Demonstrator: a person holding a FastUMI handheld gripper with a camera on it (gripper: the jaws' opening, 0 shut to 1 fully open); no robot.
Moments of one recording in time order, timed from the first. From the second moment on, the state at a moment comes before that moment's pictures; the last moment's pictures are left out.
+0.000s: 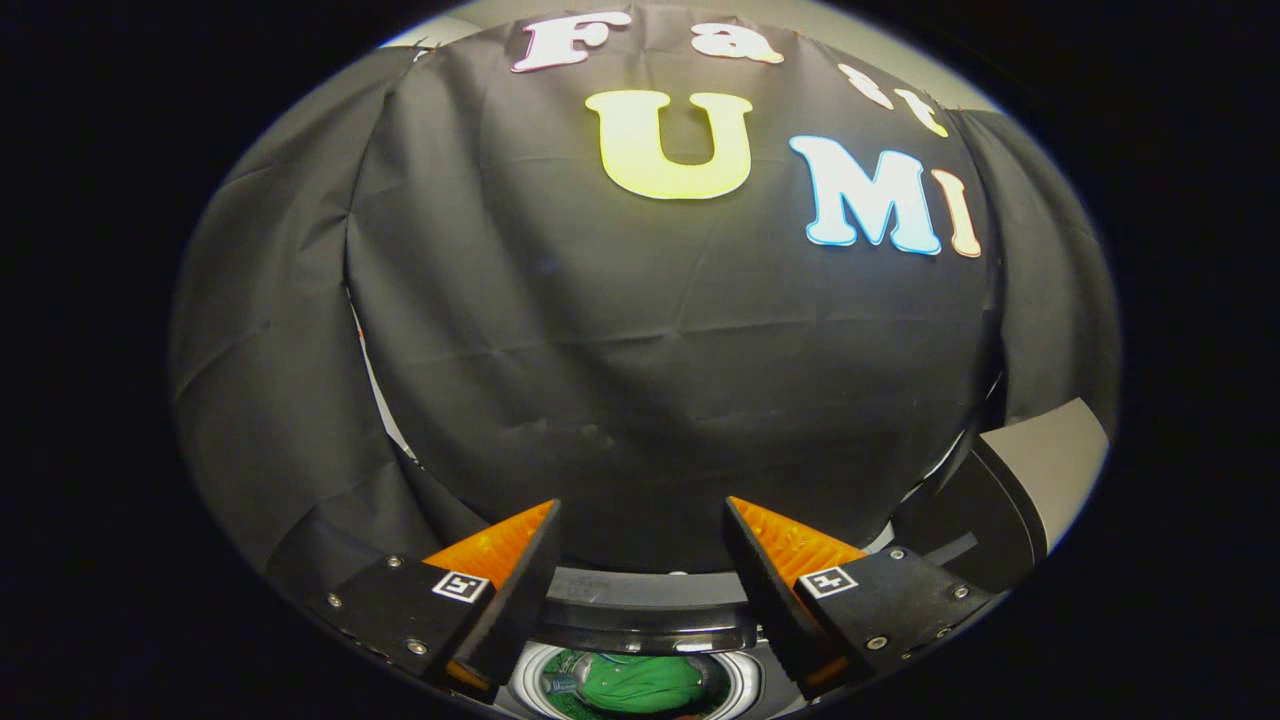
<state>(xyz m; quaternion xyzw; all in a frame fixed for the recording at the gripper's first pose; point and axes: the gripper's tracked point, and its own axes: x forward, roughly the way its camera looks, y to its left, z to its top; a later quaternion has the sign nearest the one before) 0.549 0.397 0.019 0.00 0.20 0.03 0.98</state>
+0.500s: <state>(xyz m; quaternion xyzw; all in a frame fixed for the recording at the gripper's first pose) 0.519 0.401 0.015 -0.01 0.17 0.04 0.98</state>
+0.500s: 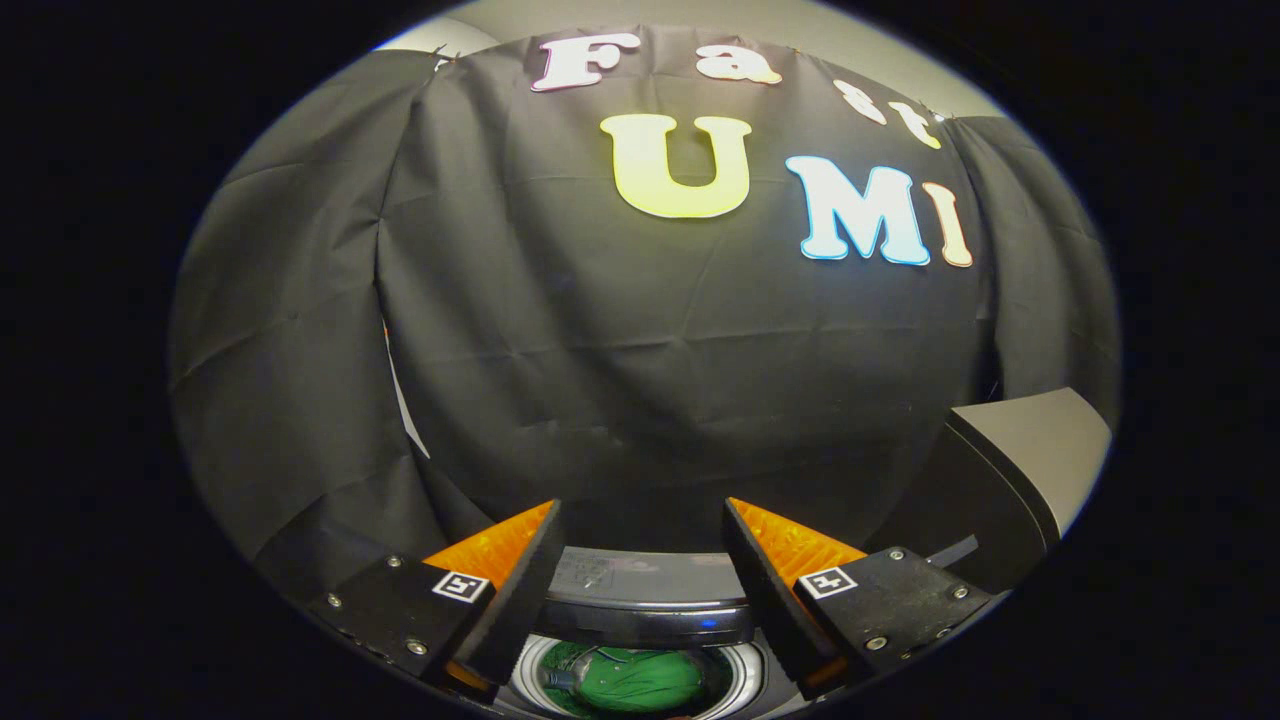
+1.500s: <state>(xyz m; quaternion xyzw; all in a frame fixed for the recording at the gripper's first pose) 0.463 0.419 -0.071 -0.01 0.24 0.09 0.97</state>
